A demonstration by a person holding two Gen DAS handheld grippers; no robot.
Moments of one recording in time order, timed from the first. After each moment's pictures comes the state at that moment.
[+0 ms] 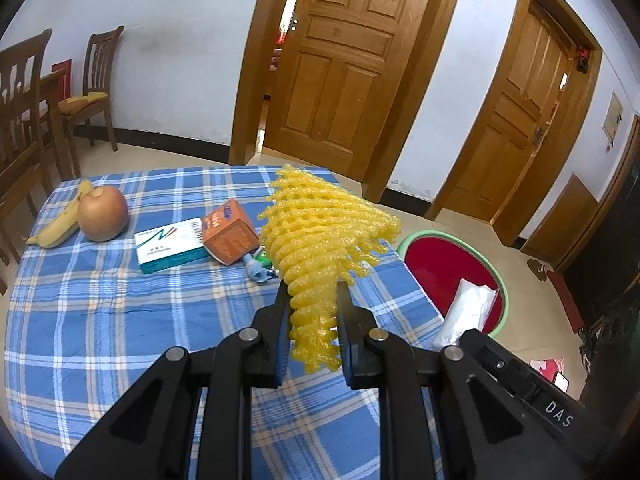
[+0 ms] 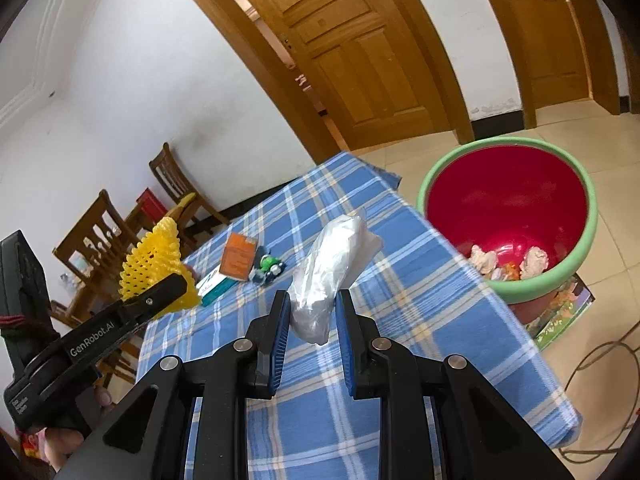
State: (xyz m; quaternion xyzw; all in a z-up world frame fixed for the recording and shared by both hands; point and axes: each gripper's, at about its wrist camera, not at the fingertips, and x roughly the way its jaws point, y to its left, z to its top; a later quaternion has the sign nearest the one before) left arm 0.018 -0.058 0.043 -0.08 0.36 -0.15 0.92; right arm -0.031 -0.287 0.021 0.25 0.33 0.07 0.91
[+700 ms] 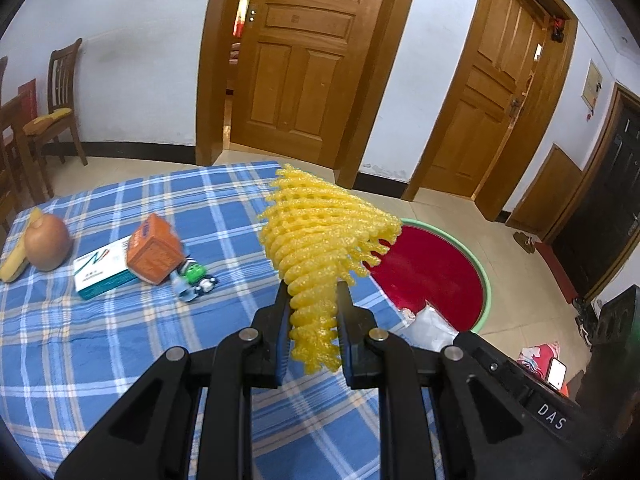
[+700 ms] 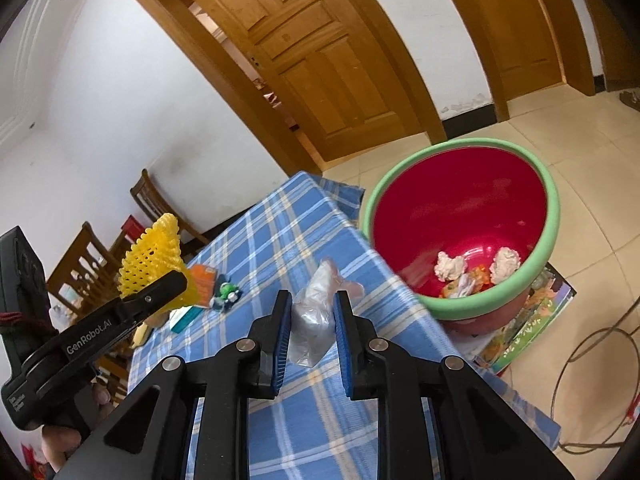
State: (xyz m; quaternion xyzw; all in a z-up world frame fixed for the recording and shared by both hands) left arm 0.043 -0.129 0.039 -0.04 0.37 -0.20 0.91; right arm -0.030 -0.342 0.010 0.29 0.32 0.03 0.90
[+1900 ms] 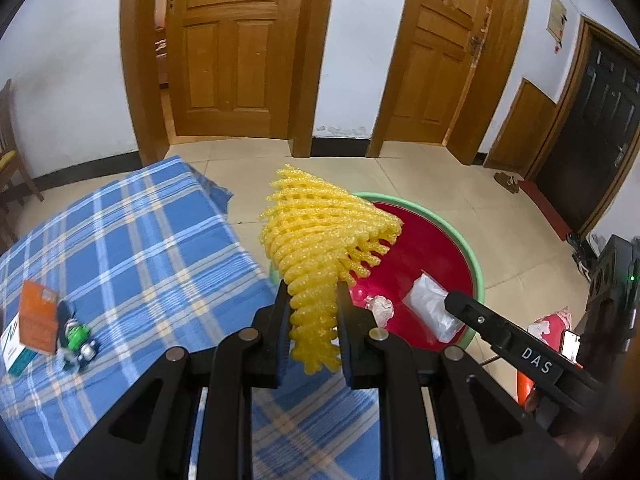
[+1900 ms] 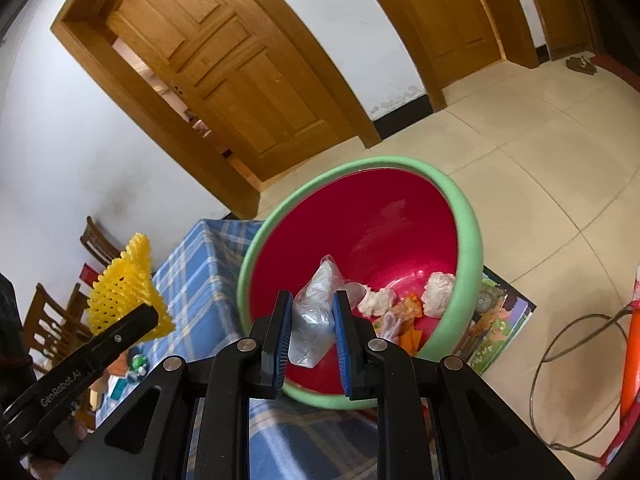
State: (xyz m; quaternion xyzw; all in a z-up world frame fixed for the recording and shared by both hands) left arm 0.094 -0.257 0.006 0.05 0.40 -0.27 0.87; right arm 0.013 -0.455 -0.038 0.33 0.33 -0.07 0.88
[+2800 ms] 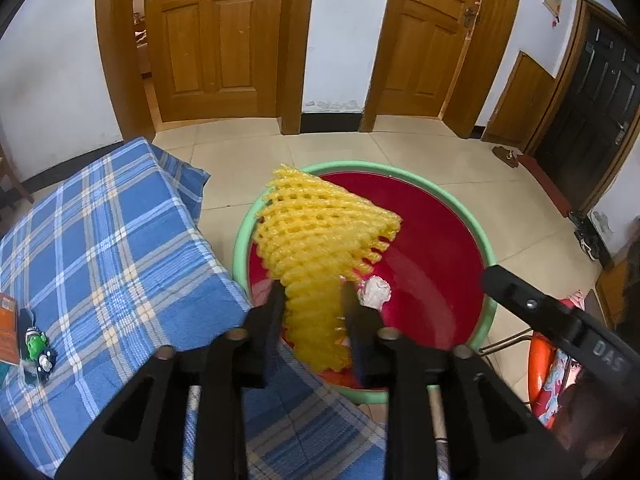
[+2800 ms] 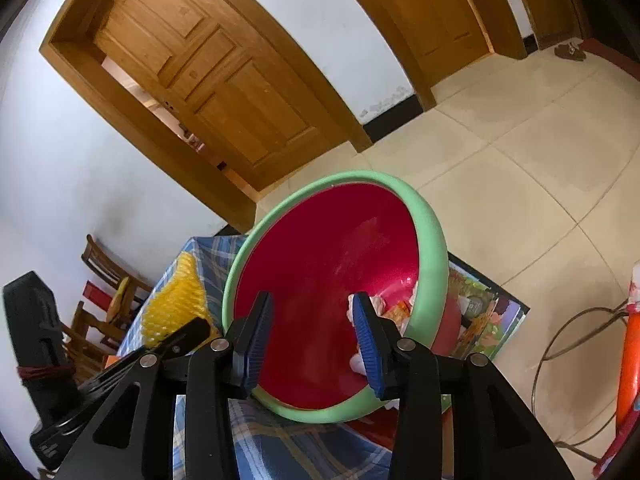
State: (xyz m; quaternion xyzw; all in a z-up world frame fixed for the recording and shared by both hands) left arm 0.100 -0.298 -0.026 0.07 0.43 -0.28 0.85; right arm 0.002 -0.477 -0.035 0.35 0.31 -0.08 0.88
